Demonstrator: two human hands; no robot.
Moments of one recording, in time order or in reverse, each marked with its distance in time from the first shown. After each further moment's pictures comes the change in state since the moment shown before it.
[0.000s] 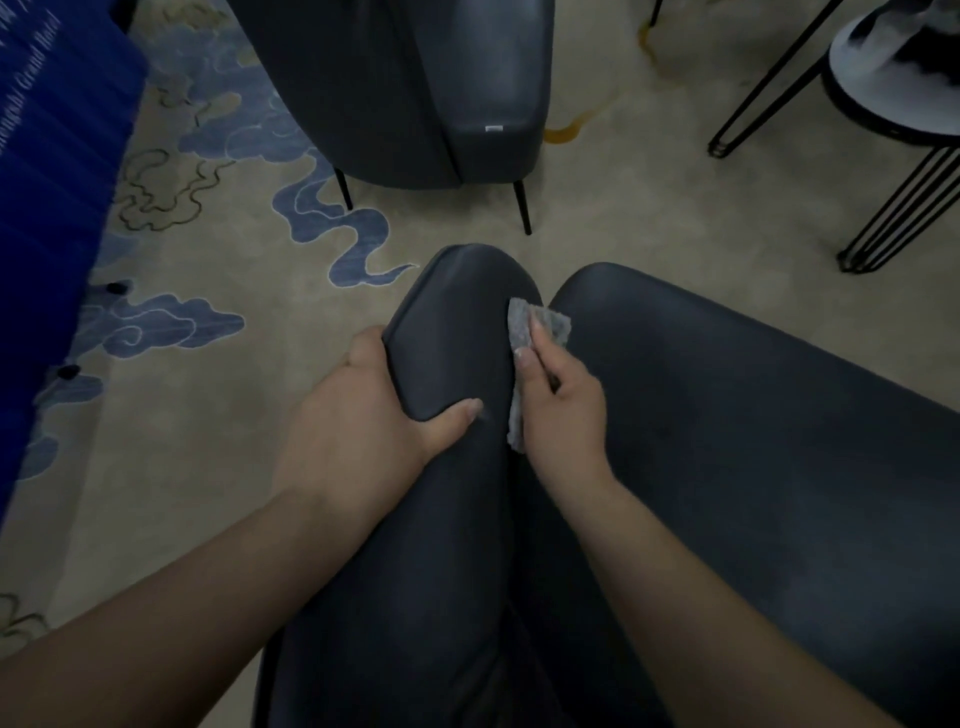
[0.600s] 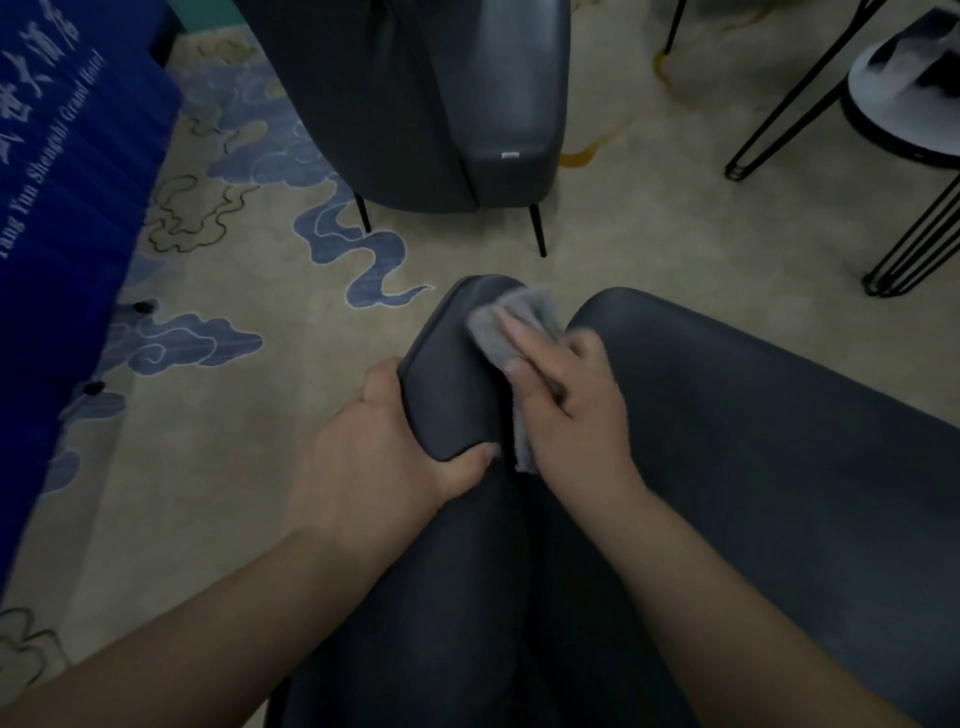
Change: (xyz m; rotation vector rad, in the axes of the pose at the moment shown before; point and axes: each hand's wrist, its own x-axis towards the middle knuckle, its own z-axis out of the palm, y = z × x) left_hand 0.000 0.003 -0.003 0.005 -0.031 -0.023; right_hand 0.006 -0.032 -0.004 -0.138 -0.131 -0.366
